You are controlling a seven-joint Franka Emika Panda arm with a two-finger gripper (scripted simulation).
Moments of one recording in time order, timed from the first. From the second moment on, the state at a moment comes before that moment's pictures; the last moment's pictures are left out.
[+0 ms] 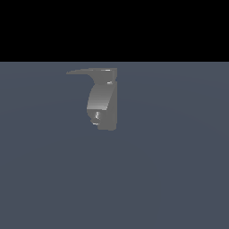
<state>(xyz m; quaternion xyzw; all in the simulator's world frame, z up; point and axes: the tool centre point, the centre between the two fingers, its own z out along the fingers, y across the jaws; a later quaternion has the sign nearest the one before) -0.258 0.014 0.498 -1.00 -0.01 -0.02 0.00</state>
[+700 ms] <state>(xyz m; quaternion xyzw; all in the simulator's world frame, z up) -0.251 0.031 0.489 -1.00 0.02 -0.02 0.00</state>
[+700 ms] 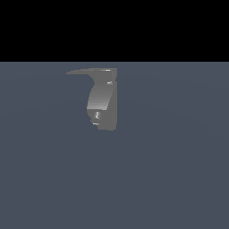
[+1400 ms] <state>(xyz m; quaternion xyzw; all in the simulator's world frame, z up) -0.218 0.088 0.454 -0.99 0.14 -0.02 0.00</state>
